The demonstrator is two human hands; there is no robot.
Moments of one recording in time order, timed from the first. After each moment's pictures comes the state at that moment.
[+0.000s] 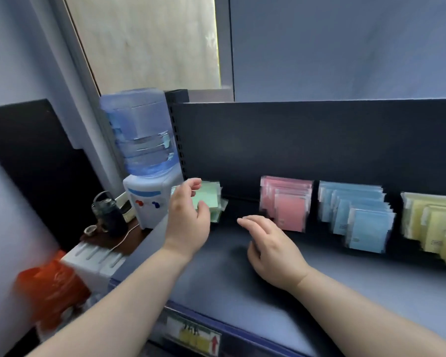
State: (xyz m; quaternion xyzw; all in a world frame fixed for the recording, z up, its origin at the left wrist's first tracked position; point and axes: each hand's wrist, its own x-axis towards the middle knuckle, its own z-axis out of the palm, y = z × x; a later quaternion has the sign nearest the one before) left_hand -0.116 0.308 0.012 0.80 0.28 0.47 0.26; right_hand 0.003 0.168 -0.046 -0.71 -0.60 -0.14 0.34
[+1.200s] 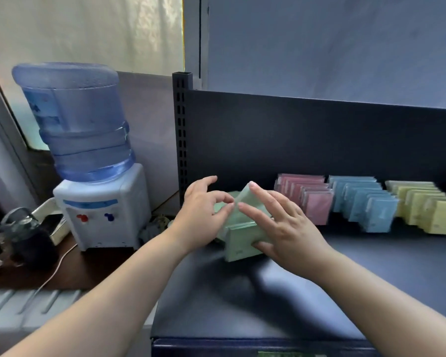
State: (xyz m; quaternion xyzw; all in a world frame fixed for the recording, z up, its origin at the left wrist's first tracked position) left_hand -0.127 0.432 0.011 0.91 0.06 0.23 0.33; right_hand -0.058 0.240 0.001 -0.81 -0.53 -0.25 0.08
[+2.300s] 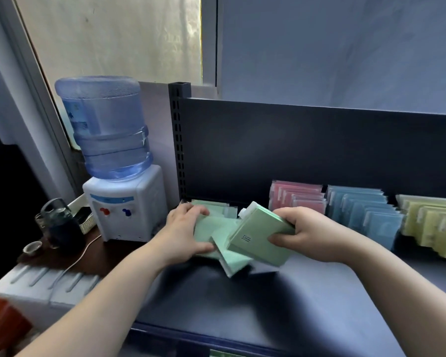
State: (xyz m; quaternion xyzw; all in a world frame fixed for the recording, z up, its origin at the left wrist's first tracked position) left_hand -0.138 0.414 -0.012 0.94 0.20 0.09 0.25; right_hand -0.014 0.183 0.048 -0.82 -0.48 0.15 0.27
